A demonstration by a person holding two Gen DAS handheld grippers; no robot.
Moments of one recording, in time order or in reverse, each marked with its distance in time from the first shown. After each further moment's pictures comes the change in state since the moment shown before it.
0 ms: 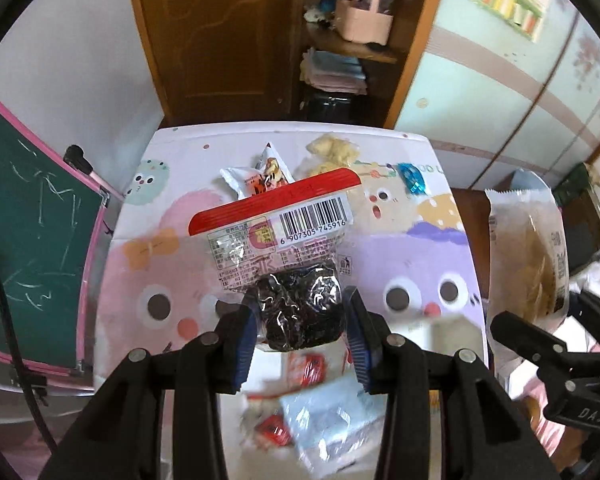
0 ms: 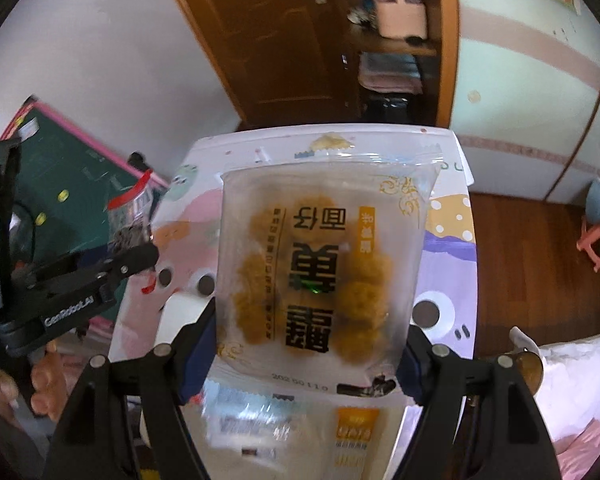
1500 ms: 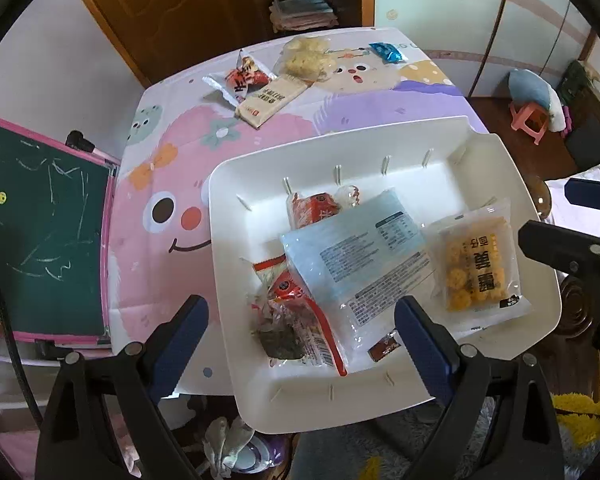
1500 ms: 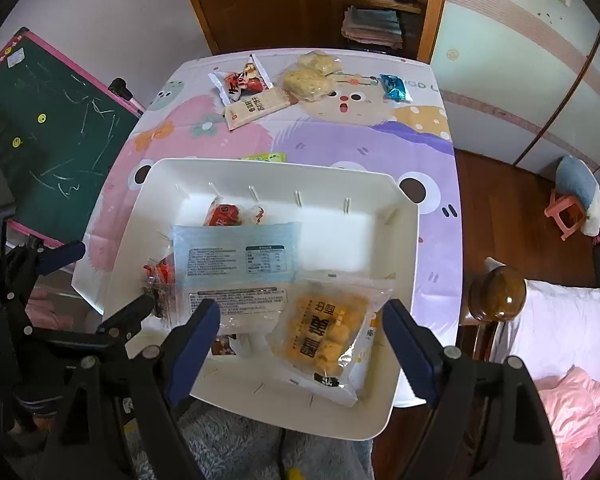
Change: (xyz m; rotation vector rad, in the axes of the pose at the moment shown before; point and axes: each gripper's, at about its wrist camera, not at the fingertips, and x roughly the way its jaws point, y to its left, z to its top) left arm 0.013 -0.025 -0.148 0.227 0.140 0.117; right arm 0.000 0.030 -0.115 0.001 0.159 -0.157
